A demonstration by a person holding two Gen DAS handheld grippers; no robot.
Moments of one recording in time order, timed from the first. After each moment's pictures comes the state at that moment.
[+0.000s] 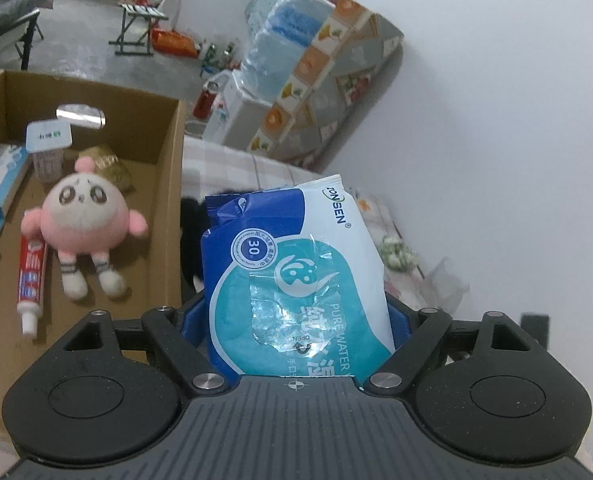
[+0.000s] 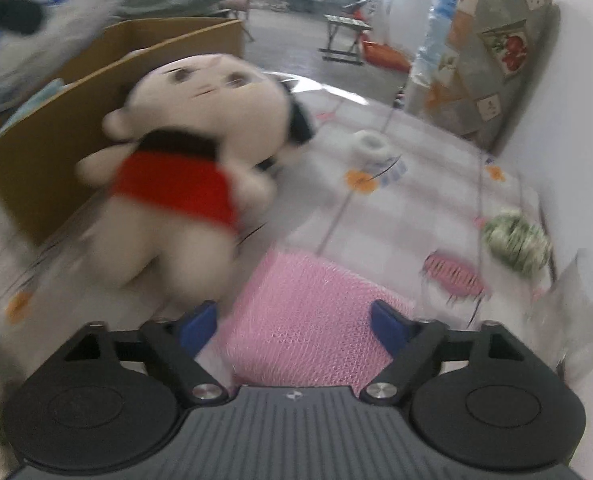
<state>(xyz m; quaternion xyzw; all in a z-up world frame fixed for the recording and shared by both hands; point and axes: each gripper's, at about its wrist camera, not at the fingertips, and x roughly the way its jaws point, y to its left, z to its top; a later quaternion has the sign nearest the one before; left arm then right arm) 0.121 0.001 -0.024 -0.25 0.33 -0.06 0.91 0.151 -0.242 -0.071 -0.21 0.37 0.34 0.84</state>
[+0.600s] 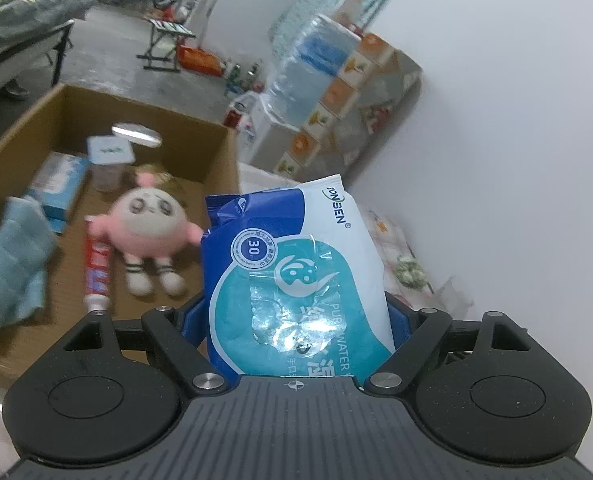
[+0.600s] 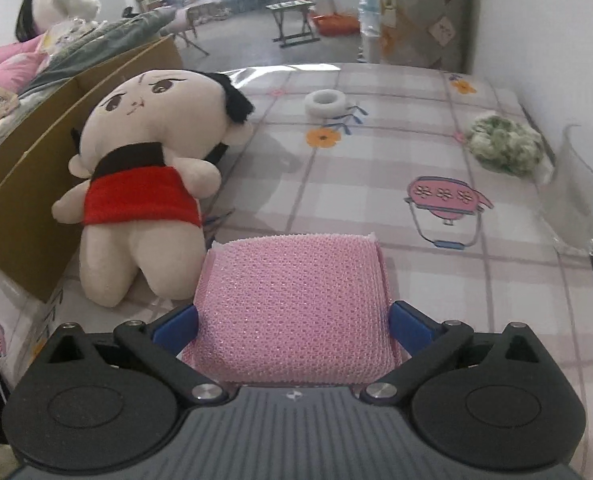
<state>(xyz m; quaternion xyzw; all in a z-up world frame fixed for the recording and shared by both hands) 0.068 0.040 -0.001 -0.26 0.31 -0.03 0.91 0.182 -0.275 -0.091 -0.06 0.44 0.31 0.84</state>
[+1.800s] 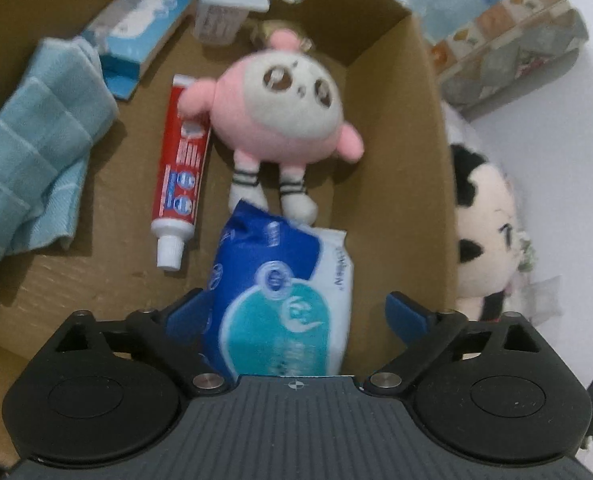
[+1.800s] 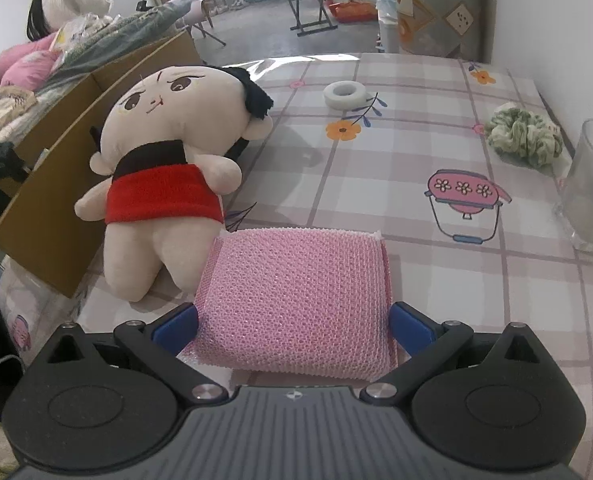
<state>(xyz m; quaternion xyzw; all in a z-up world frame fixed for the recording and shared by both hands) 0.143 0.108 -0.109 -0.35 0.50 0.05 0.79 0.185 -0.274 -0.087 -0.06 0.46 0.33 0.82</state>
